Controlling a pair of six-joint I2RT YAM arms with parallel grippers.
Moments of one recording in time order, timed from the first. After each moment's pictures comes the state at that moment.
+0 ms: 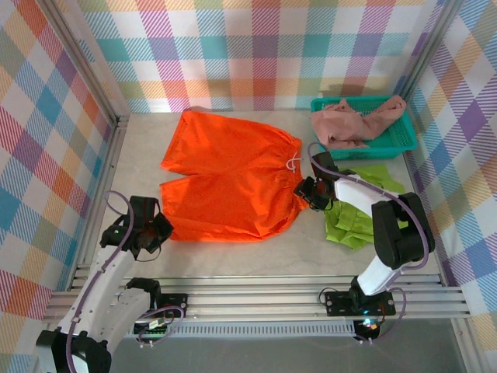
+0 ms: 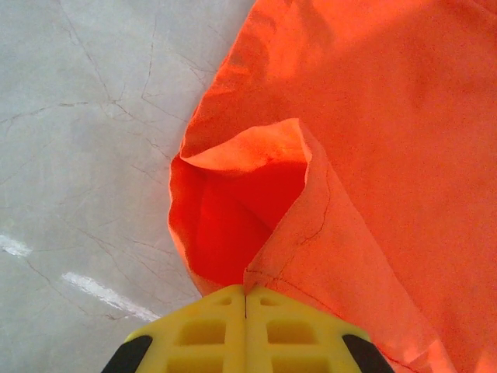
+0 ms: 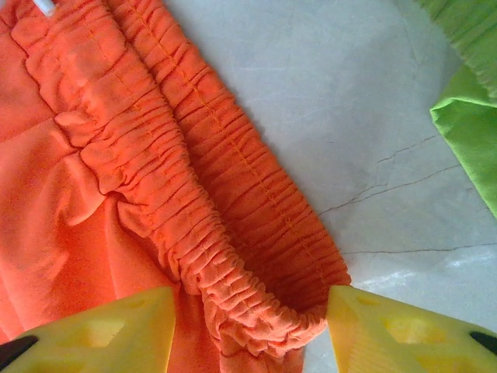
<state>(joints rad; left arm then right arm) -0.13 0.79 0.60 -0.87 0.01 -0.89 0.33 1.64 0.97 -0.48 -0.16 0.94</state>
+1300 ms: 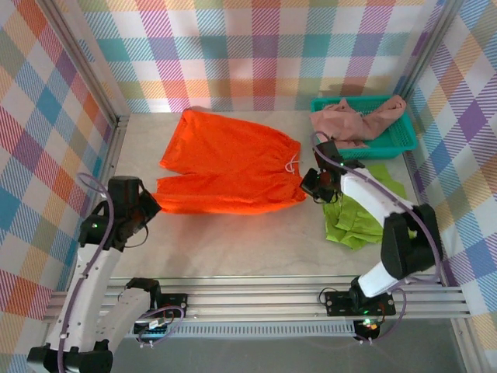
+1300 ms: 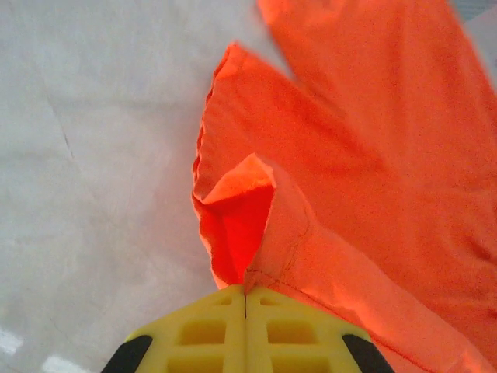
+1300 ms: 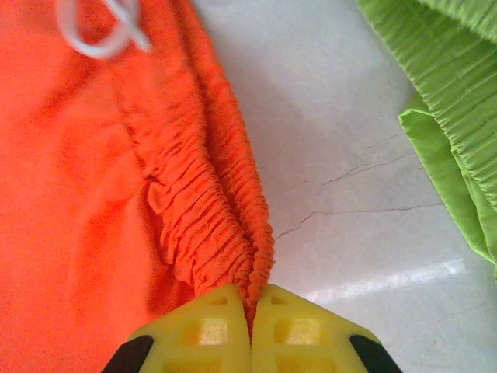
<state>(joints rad) -0.11 0.80 0.98 -1.01 -0.12 -0.78 0.33 1.52 1.10 -0.70 -0.13 0.85</state>
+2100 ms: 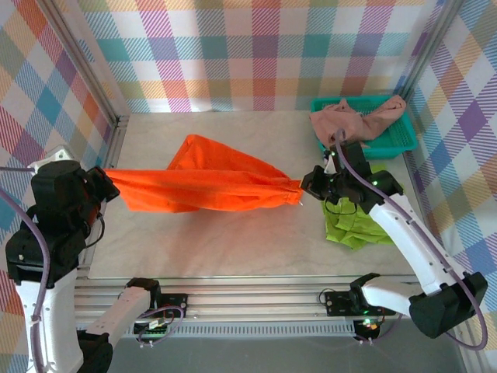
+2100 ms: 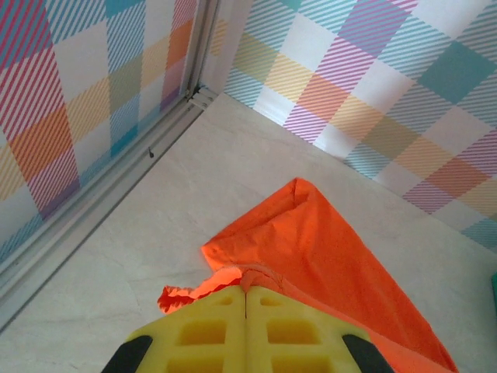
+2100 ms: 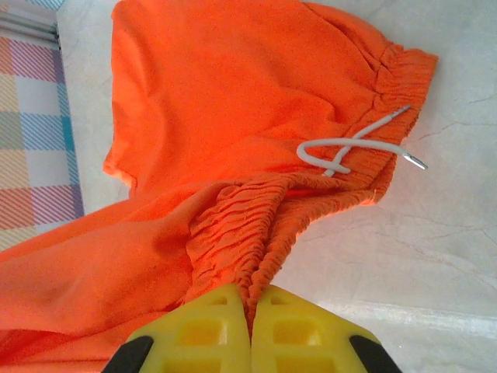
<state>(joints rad) -0.11 0.87 1.66 -1.29 -0.34 -0.54 0.43 1.14 1.18 -0.88 -0.27 0.82</state>
